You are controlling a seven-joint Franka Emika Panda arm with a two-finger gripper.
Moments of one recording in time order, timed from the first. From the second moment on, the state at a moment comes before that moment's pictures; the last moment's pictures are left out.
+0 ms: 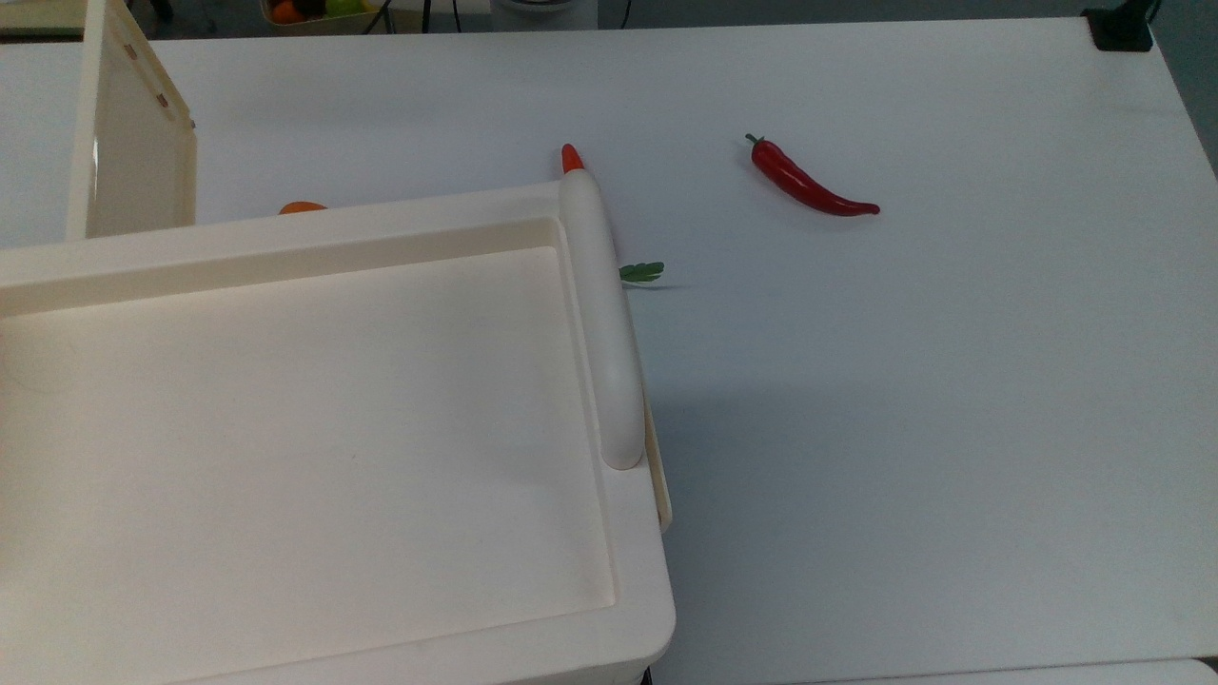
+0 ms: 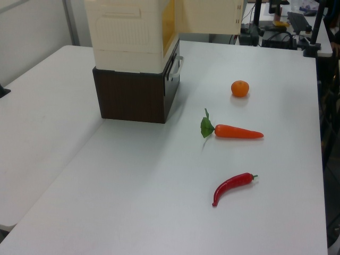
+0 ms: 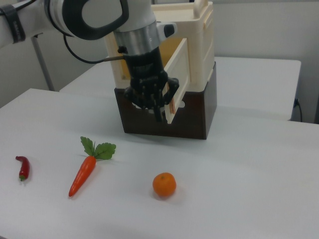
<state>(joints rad) -0.04 0.06 -0.39 -1.49 -0.06 1.63 -0.98</state>
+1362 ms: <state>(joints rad) 0.05 0.18 -0.34 -1.49 0.11 1.97 -0.97</state>
